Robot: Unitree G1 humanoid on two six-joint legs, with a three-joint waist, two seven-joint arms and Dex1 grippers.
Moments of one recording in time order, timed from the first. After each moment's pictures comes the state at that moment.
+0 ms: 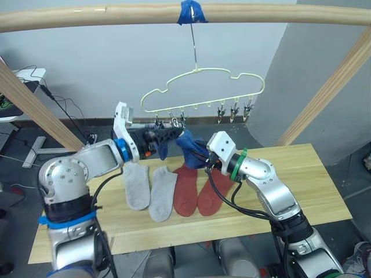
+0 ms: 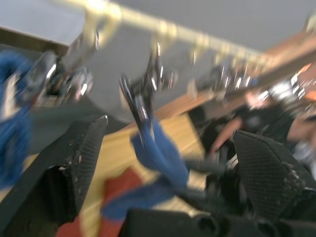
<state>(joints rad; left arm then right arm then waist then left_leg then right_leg) -0.50 0.47 0.32 -0.26 -1.08 1.28 -0.25 -0.42 -0.24 0.32 -0.15 0.02 0.32 0.61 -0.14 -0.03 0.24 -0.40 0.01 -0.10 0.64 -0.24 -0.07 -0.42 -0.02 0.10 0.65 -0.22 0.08</state>
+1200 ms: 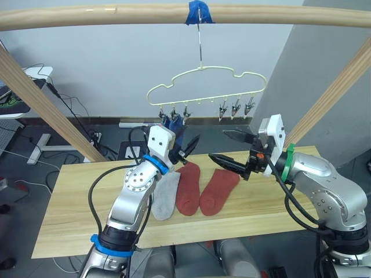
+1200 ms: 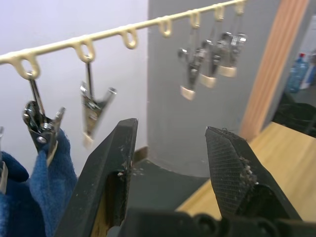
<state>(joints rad) -0.29 0.26 -0.14 -0.17 -0.14 0.15 -0.38 -0.37 -0.47 -0.02 -0.57 0.66 0.80 0.67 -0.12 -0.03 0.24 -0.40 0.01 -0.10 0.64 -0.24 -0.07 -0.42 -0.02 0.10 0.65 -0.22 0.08</state>
